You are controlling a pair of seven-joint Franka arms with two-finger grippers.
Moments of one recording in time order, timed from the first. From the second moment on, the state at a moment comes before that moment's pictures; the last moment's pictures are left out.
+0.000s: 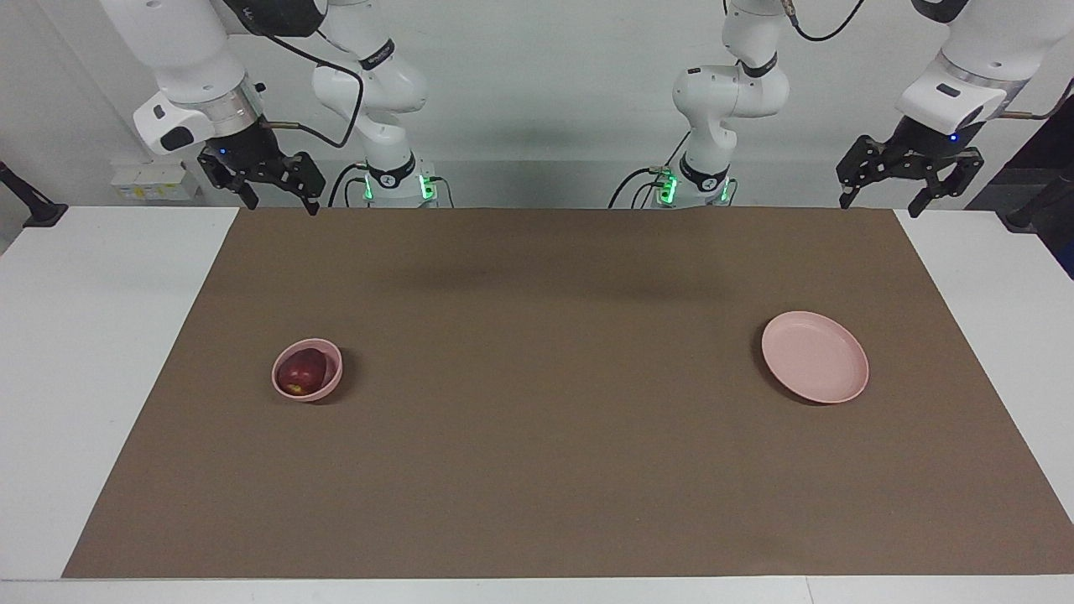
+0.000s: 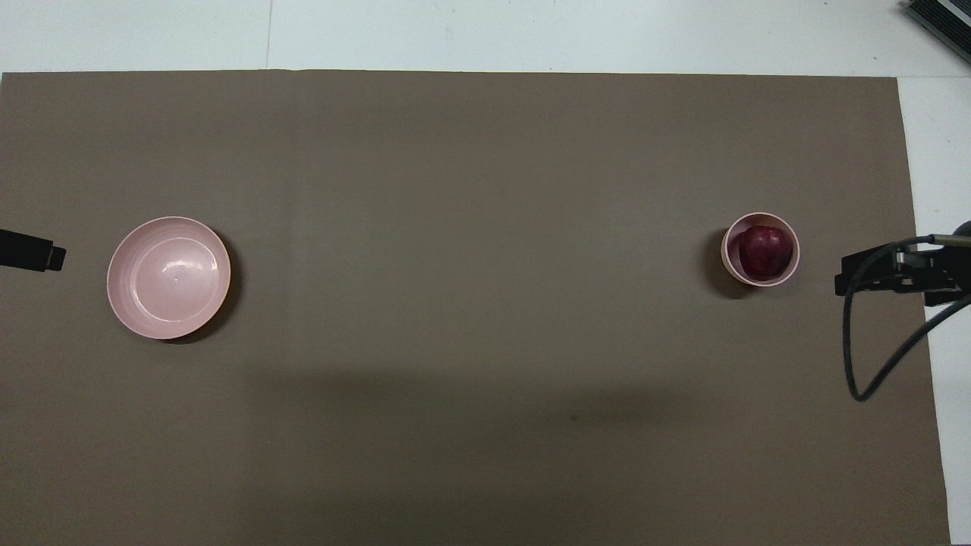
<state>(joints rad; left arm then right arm) -0.10 -0.03 0.08 -1.49 0.00 1.50 0.22 -0.08 -0.07 0.06 -1.63 0.01 1.49 0.12</state>
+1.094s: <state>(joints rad) -0.10 -0.03 0.08 -1.49 0.00 1.50 0.22 -0.08 -0.04 0.06 -1.59 0.01 1.51 0.08</state>
